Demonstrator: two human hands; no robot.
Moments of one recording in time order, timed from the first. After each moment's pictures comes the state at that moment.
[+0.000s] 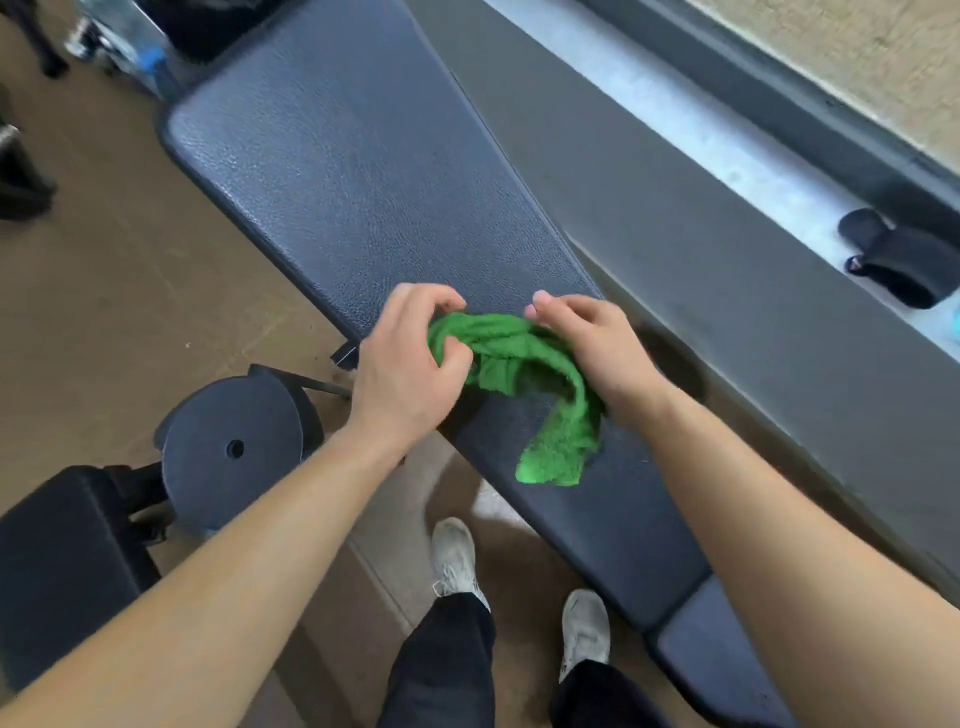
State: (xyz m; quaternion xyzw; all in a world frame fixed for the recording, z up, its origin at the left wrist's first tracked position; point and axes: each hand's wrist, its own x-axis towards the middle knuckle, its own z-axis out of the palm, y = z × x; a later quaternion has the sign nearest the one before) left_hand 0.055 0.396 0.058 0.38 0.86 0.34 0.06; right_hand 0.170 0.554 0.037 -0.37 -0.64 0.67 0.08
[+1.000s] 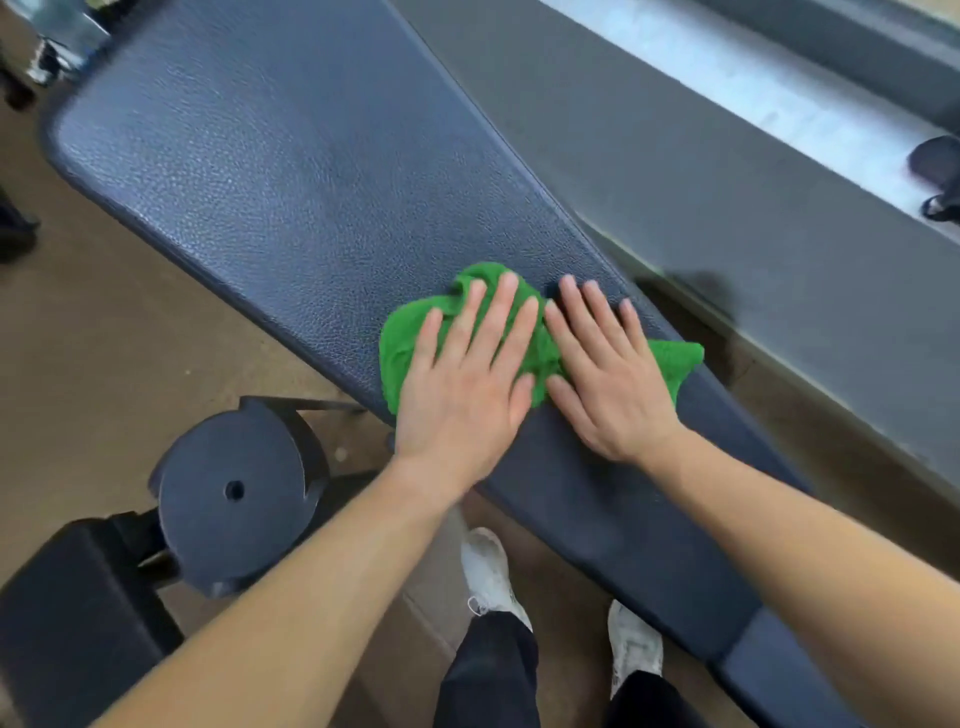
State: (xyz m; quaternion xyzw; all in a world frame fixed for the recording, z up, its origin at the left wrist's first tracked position) left_hand 0.059 0.425 -0.028 0.54 0.83 -0.07 -0.05; right_hand 0.184 0.560 -0.089 -0.16 -0.97 0.15 0.12
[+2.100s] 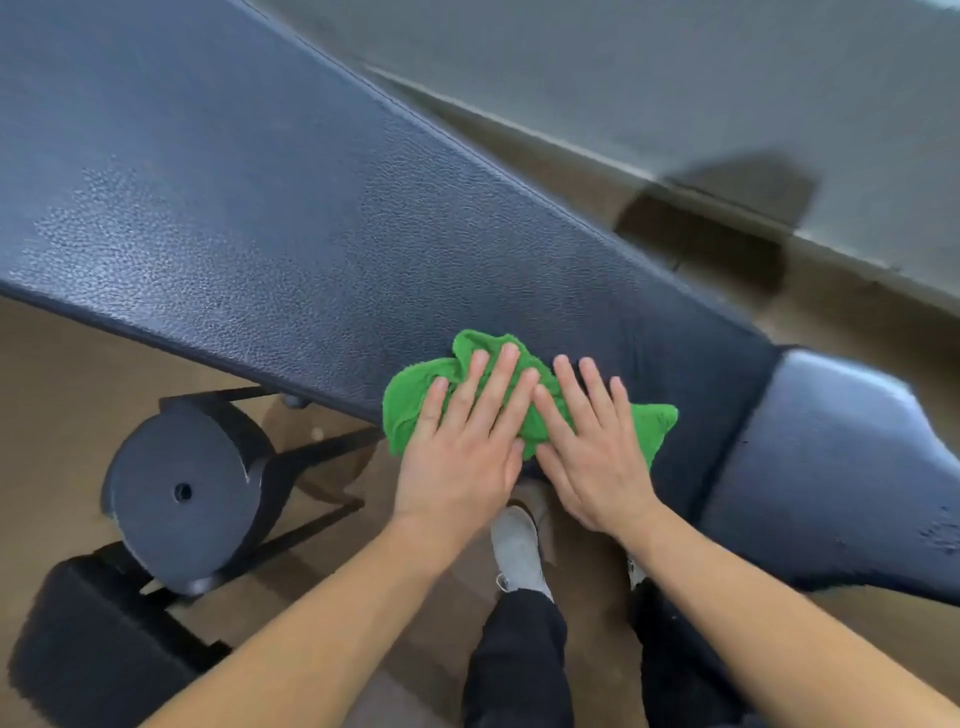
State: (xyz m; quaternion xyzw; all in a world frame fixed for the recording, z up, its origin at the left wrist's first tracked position) left_hand 0.194 0.364 -0.105 0.66 0.73 -0.14 0.04; right_hand 0.352 0.433 -0.186 -0.33 -0.91 0.22 0.12
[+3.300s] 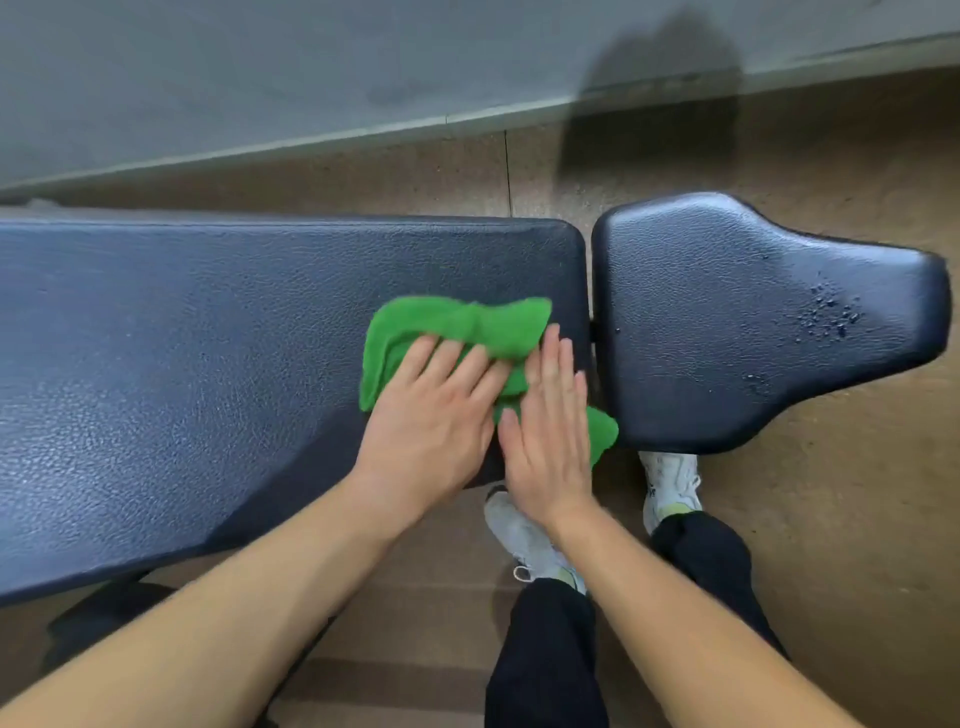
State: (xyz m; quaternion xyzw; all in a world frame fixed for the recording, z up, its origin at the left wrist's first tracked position) left_hand 0.270 0.455 -0.142 0.86 0.46 -0.21 0.10; right_hand 0.397 0.392 -0.218 -0.69 -0.62 0.34 0.16
